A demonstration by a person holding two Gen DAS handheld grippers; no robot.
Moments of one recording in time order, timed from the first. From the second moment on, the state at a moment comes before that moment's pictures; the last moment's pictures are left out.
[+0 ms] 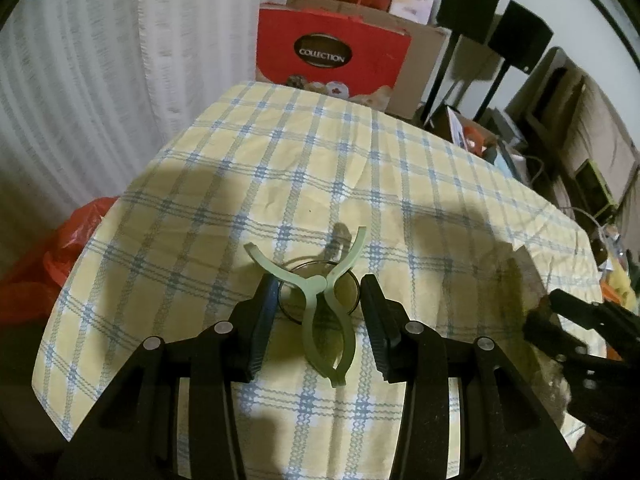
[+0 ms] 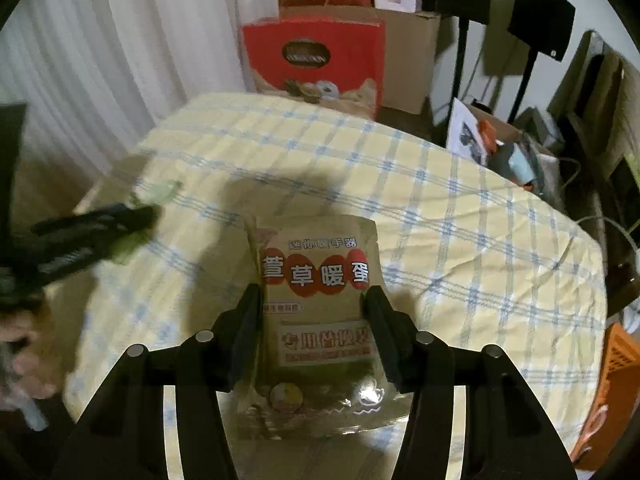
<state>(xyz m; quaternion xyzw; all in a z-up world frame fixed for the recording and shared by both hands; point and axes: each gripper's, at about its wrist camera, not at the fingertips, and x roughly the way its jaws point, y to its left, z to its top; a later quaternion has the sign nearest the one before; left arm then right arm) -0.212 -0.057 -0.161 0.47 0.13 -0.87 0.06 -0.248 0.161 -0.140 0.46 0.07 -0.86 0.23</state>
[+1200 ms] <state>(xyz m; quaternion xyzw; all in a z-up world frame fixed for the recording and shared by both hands) -0.205 -0.013 -0.139 0.45 0.10 -0.89 0.02 -0.242 0.236 -0.169 0.47 0.08 -0.87 0.15</state>
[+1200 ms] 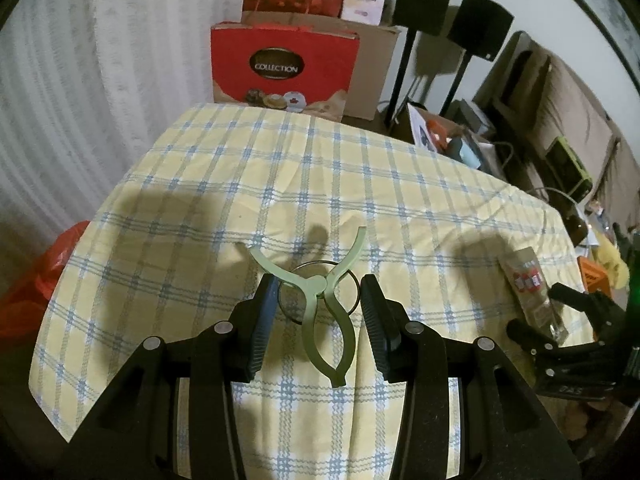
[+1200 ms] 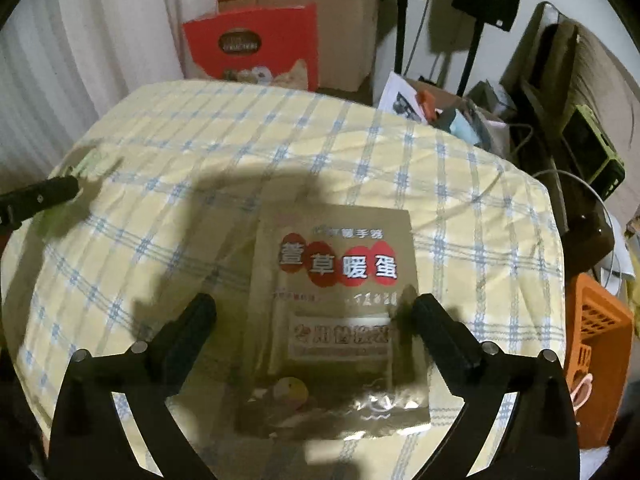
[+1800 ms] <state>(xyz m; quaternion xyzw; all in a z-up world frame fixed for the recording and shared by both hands) -0.203 -0.012 -0.131 0.44 0.10 -0.89 0.02 -0.227 0.253 -0.148 0.44 0.00 -0.88 0.16</state>
